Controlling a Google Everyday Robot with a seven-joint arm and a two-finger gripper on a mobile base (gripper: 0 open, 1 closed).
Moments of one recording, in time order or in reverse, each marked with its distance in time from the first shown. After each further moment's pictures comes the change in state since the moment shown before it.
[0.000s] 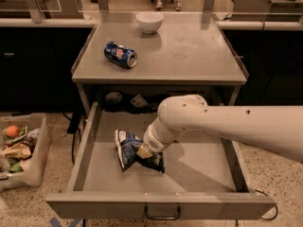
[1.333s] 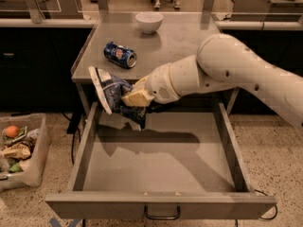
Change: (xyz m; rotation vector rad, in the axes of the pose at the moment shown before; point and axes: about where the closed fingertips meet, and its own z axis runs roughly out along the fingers) arm -0.138 0.008 -0.191 -0.093 -0.543 -0.170
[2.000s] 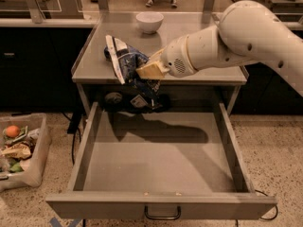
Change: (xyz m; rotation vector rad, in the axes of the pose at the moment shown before) arm -0.038 -0.049 -0.056 0.138 -0.019 -0.001
